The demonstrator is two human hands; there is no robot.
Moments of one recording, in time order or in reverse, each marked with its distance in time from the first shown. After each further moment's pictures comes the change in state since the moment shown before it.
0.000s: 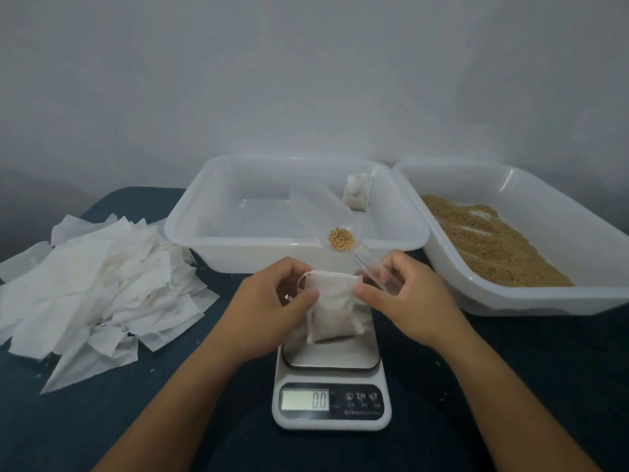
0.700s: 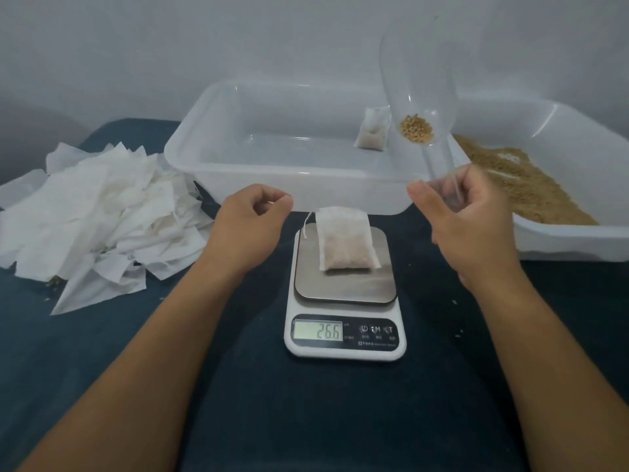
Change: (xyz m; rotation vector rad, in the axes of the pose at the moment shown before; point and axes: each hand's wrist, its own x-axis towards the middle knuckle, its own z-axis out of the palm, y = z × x) left_hand 0.014 -0.031 -0.008 -0.082 0.331 -0.273; right_hand -0.001 0.004 -0.001 0.195 0.396 -0.061
